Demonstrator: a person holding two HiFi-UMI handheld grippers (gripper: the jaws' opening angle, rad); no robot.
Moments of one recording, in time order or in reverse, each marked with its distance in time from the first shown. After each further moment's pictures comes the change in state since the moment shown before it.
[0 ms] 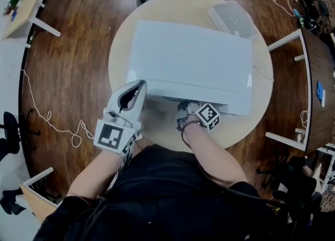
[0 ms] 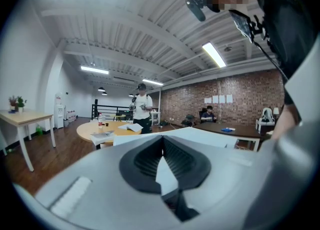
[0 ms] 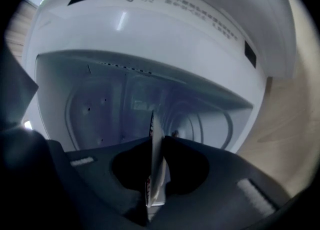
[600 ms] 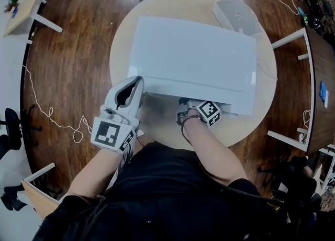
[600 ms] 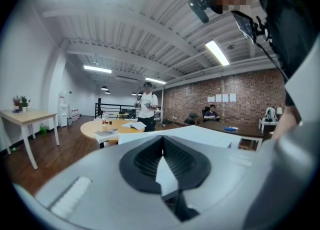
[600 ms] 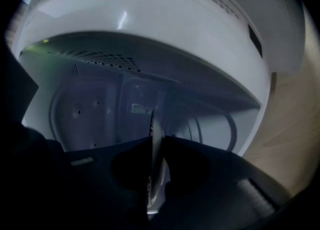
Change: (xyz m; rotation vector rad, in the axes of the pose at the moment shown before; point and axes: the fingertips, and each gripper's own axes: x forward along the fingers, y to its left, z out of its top) left arm -0.001 0.013 -0.005 -0.013 0.020 0.036; right arm 0.014 -0.010 0.006 0.021 -0.040 -0.015
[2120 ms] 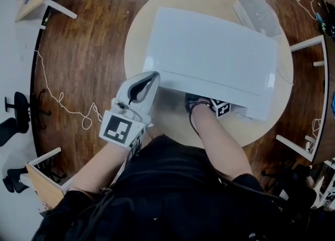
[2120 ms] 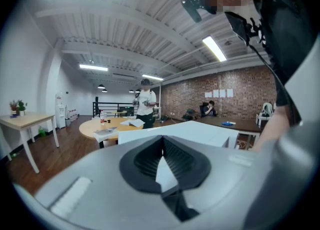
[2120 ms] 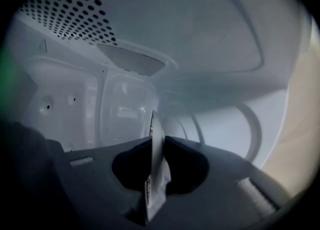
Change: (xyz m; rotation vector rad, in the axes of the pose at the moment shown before) left arm -0.003 -0.002 -0.002 0.037 0.041 -0.017; right arm 0.032 -0.015 0.002 0.036 -0.061 -0.135
